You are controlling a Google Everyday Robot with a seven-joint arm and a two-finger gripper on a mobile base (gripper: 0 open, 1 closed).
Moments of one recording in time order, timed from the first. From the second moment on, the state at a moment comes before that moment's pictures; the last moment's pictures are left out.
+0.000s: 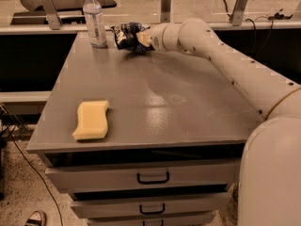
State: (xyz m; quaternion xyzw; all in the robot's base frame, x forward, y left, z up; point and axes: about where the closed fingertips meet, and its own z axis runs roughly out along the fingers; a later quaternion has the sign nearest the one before) arm 0.851 0.008 0.898 -0.31 0.73 0.18 0.58
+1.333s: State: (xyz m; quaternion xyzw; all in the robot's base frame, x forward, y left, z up) arm 0.847 0.008 0.902 -0.30 0.74 0.19 0.58
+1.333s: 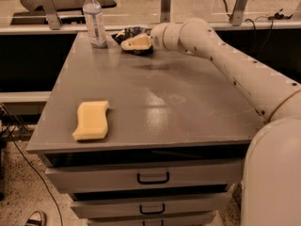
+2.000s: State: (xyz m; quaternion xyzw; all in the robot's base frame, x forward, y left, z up) arm 0.833 -0.068 0.977 -0.28 0.69 0.20 0.64
